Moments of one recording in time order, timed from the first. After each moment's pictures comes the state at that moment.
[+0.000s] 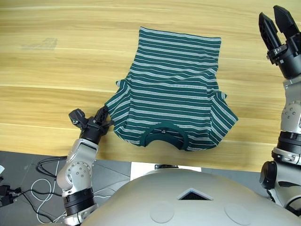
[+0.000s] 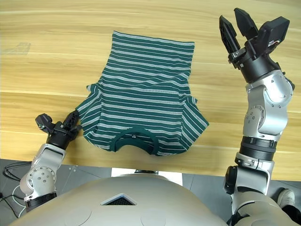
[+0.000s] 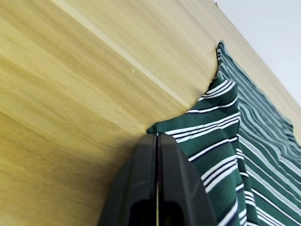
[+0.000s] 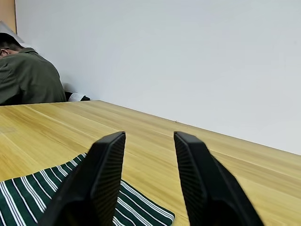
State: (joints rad) left arm 0.47 0.19 0.32 -0.32 -0.82 0.53 -0.18; right arm -0.19 -0.47 -0.22 -0.02 0.45 0.07 0.63
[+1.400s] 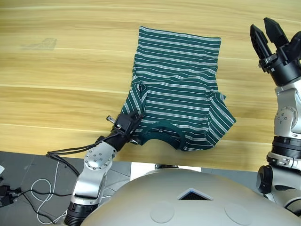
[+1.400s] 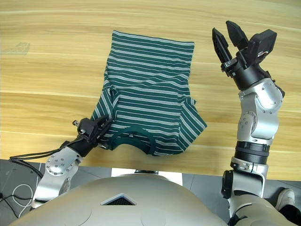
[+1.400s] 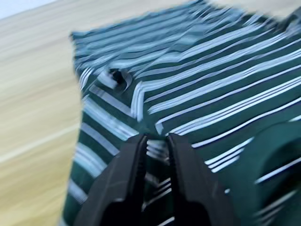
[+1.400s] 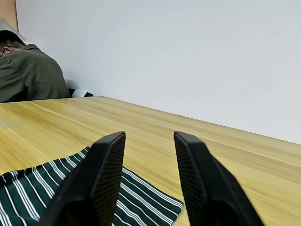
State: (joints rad) left arm 0.60 0.38 -0.18 -0.60 -0.15 0.18 -0.43; right arm -0.14 -0.43 -0.21 -0.03 0.43 0.05 0.64
